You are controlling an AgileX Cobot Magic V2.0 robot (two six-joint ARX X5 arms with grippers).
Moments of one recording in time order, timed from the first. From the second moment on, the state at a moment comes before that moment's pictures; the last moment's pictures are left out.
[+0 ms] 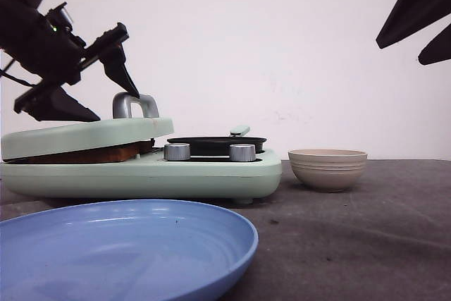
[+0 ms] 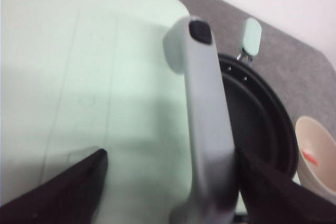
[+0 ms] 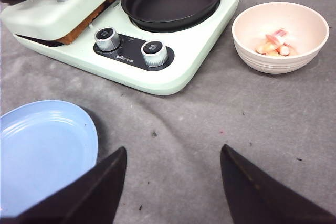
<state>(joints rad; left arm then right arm) -0.23 1.49 0.88 0.15 0.20 -0.50 0.71 0.58 0.50 -0.39 0.11 0.32</state>
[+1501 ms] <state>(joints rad) -0.23 0.52 0.66 -0.37 -0.01 -0.13 0.45 0.92 0.86 -0.47 -0.04 0.38</state>
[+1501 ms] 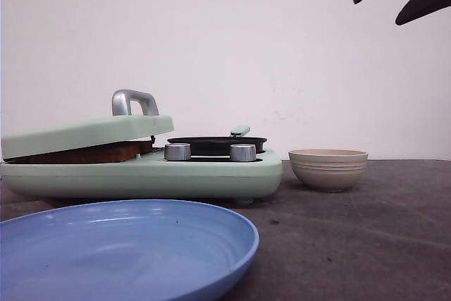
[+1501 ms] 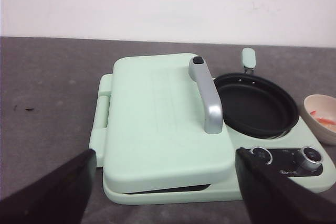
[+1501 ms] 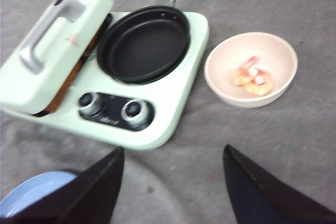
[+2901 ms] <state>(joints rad) -0.23 0.41 0.49 -0.33 -0.08 -0.16 0.10 1.99 1.50 -0.54 -0.23 0.21</state>
